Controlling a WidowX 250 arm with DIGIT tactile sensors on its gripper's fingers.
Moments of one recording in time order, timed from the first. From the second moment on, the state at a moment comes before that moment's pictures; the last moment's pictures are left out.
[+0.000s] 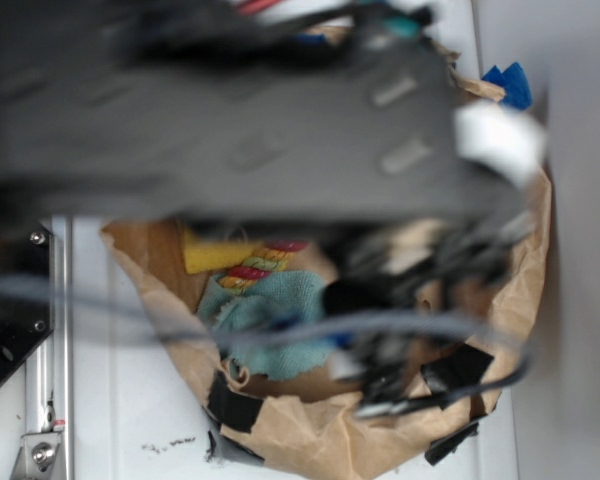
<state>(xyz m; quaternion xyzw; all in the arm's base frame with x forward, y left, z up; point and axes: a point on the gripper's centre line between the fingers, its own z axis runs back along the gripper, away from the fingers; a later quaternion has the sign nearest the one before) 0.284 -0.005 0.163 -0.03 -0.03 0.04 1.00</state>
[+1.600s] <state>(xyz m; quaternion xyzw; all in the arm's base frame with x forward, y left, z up) 0.284 -0.001 0.022 -0.03 -0.01 0.14 0.99</state>
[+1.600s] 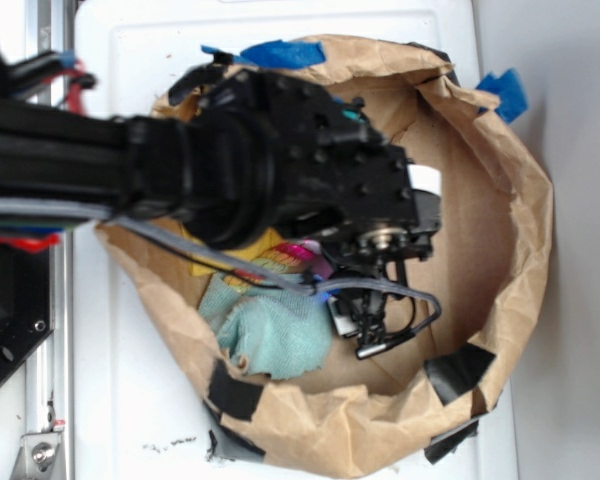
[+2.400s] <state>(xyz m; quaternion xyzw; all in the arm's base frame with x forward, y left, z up) 0.272 0.005 0.043 -0.04 -0.02 0.14 0.99</state>
